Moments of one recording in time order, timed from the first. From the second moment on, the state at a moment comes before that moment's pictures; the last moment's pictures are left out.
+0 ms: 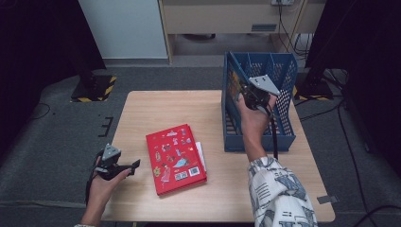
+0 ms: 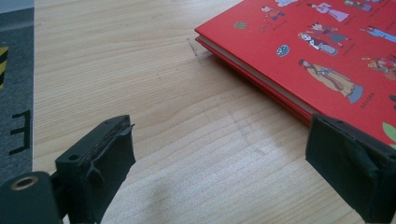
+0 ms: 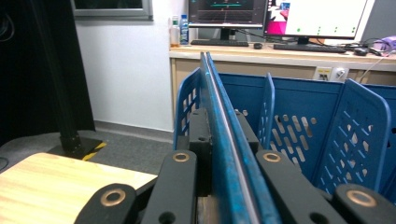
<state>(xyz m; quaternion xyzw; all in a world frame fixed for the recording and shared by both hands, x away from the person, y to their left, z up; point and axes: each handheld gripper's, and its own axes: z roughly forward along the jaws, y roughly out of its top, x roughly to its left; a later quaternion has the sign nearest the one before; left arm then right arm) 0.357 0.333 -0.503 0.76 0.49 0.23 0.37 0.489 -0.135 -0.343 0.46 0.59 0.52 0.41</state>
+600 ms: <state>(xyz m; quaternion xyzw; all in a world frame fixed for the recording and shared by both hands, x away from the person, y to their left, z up) 0.357 0.333 -0.503 0.76 0.49 0.23 0.37 0.500 -0.122 -0.348 0.48 0.57 0.51 0.44</state>
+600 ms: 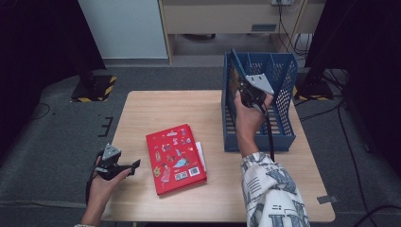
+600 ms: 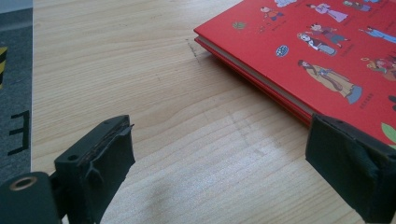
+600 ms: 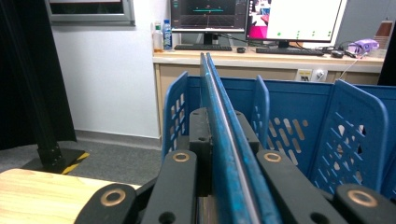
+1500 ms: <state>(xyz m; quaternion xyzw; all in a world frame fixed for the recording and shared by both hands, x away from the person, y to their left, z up) 0.357 0.331 -0.503 0.76 0.49 0.23 0.37 0.479 -0.094 -0.350 0.42 0.62 0.50 0.44</state>
